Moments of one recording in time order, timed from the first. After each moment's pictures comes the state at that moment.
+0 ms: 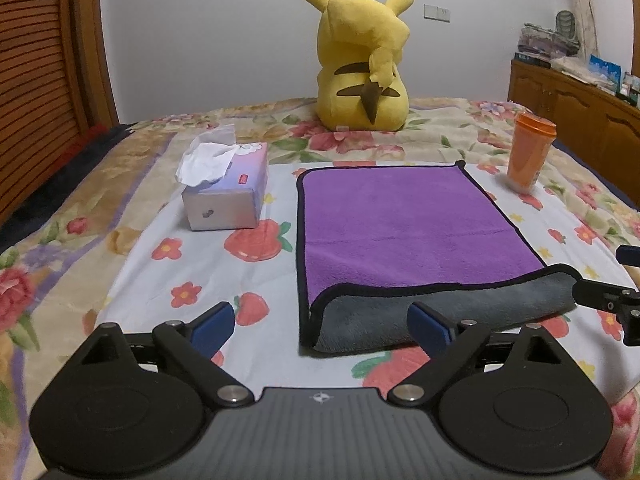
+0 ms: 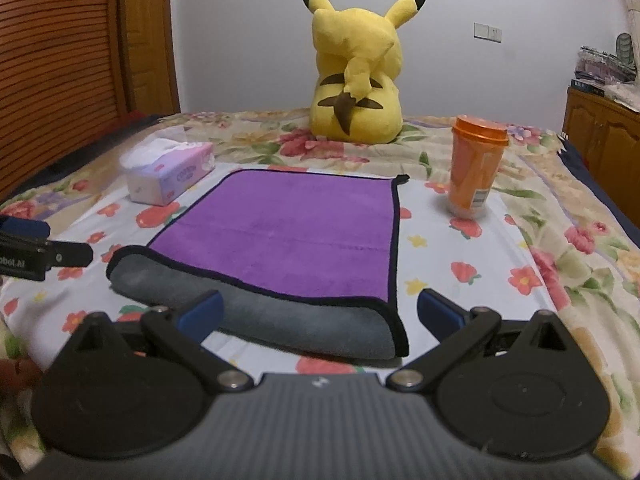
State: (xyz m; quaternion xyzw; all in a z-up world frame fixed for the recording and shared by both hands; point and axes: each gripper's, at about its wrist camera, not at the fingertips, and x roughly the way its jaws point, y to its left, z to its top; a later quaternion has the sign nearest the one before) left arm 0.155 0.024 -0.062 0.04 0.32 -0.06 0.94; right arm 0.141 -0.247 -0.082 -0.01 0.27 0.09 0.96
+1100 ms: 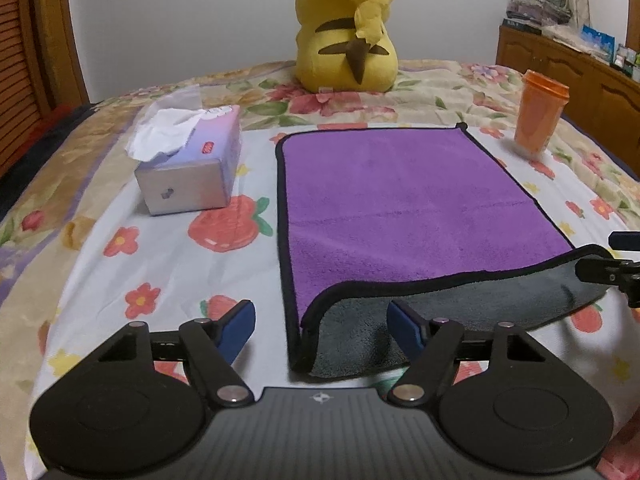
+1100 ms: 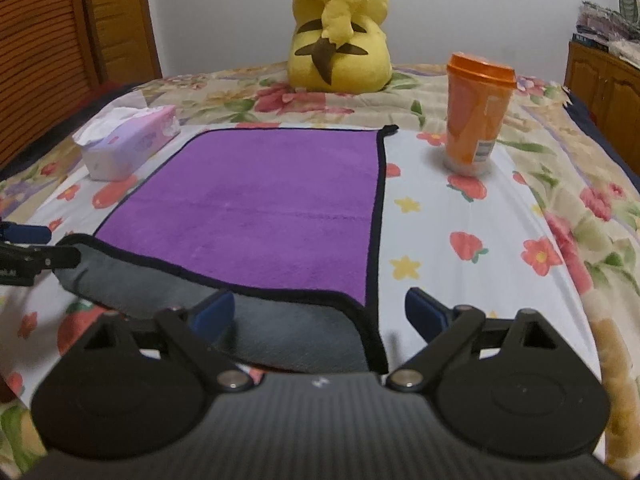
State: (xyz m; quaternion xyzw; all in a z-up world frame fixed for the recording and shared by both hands) left arm 0.214 0.021 -0.099 0.06 0.37 -0.09 0.92; right arm 0.197 -0.267 -0.110 0.00 0.34 0.08 0.94
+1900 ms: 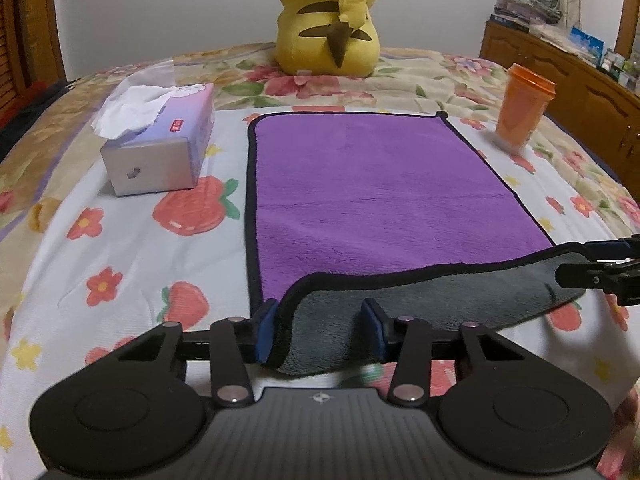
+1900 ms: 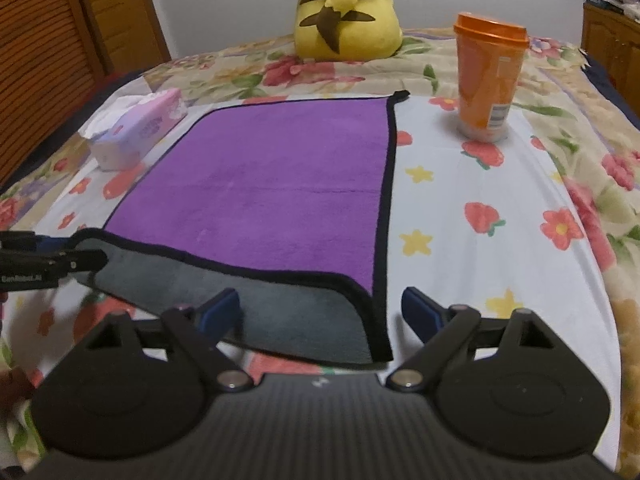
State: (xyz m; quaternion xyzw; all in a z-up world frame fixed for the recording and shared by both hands) left arm 0.220 0.017 -0.106 0.03 0.40 -0.13 0.91; right arm 0.208 -0.278 -0.112 0.03 0.39 0.11 0.91
